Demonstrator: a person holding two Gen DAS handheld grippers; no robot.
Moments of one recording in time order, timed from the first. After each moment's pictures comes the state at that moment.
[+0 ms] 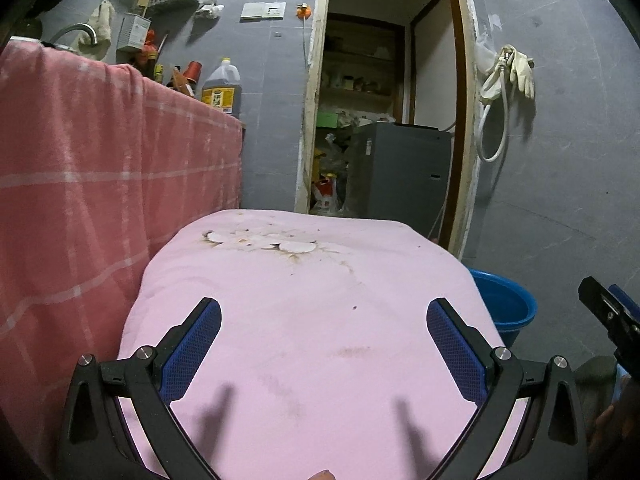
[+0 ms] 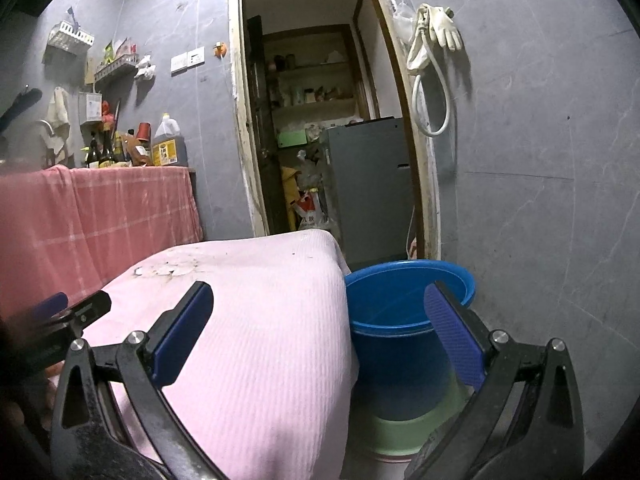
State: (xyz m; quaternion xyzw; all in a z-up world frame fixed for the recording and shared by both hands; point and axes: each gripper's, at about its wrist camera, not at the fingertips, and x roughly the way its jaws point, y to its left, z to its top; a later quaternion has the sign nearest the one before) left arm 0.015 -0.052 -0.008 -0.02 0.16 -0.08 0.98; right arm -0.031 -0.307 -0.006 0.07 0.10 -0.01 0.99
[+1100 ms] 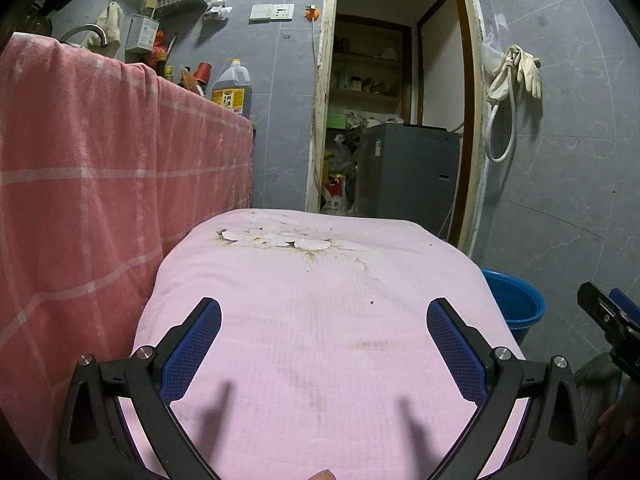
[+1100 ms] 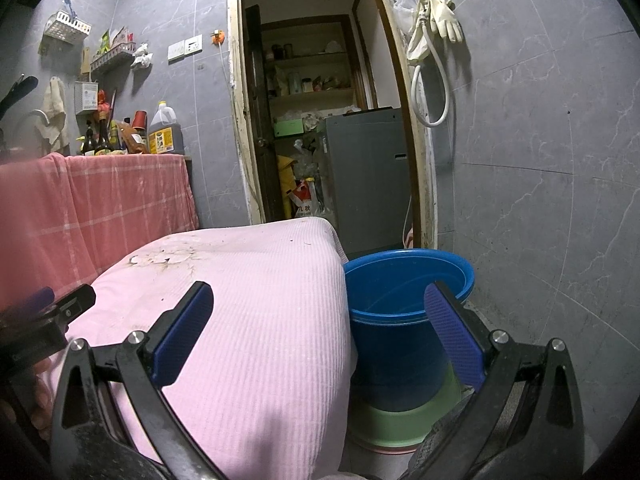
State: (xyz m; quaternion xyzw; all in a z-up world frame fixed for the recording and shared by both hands) left arm 0.011 -0.040 -0.012 -0.02 0.15 -0.07 0.99; right arm -0.024 -0.305 -0.010 0.07 0.12 -0.02 0.99
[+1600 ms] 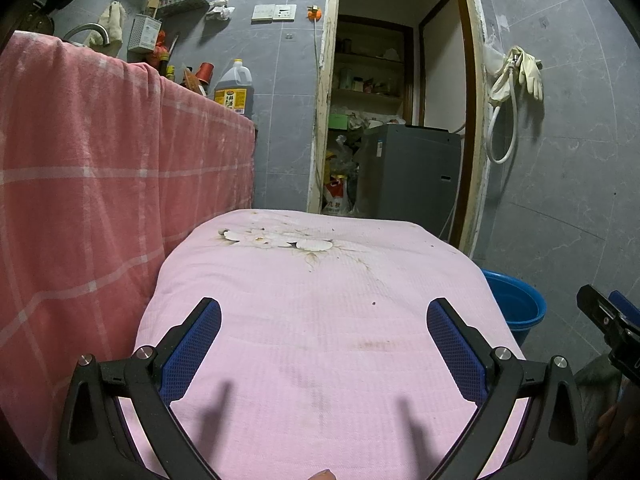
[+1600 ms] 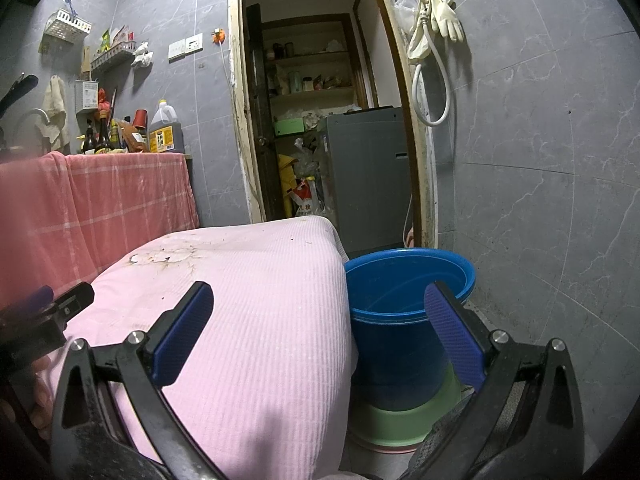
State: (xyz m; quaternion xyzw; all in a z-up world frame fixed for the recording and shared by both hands) left arm 0.011 -0.039 -0.012 -0.02 0.15 -0.07 0.99; right arm -0.024 -0.304 -0.010 0.07 0.12 -0.02 0.99
